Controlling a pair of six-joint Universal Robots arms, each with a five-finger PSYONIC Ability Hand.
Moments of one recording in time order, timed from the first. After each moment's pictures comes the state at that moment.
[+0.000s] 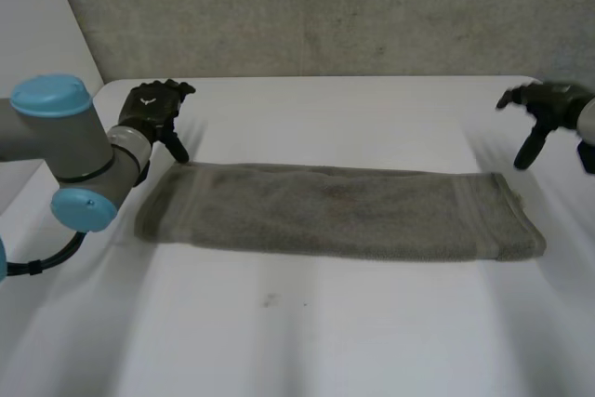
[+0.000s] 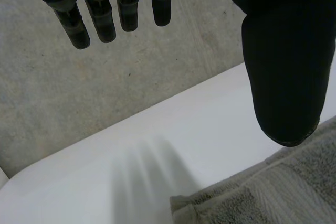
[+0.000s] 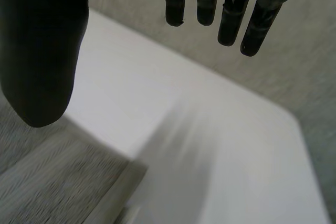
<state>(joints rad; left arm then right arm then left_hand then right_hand) 4.47 -2.37 -1.02 3.29 -1.45 3.27 1.55 -0.79 0.67 0.53 1.25 2.82 0.23 0.22 0.22 0.22 0.05 0.24 0.25 0.25 0.26 0.06</state>
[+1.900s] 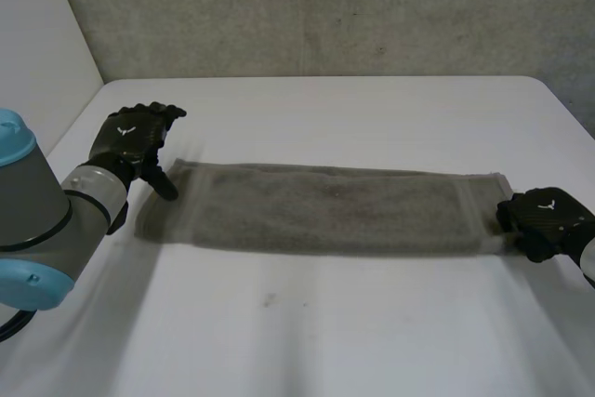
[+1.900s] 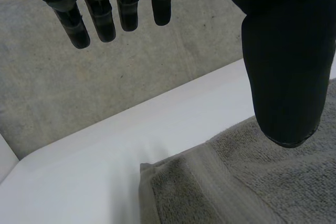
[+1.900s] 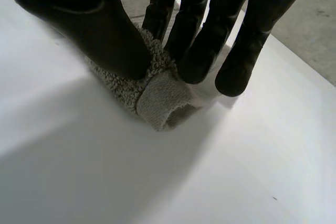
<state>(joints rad) 4.47 -1.93 -1.63 3.43 -1.45 3.25 1.35 -1.12 1.81 -0.16 0.96 2.42 0.22 0.21 0.22 0.22 0.04 1.31 1.31 1.32 1.32 1.15</state>
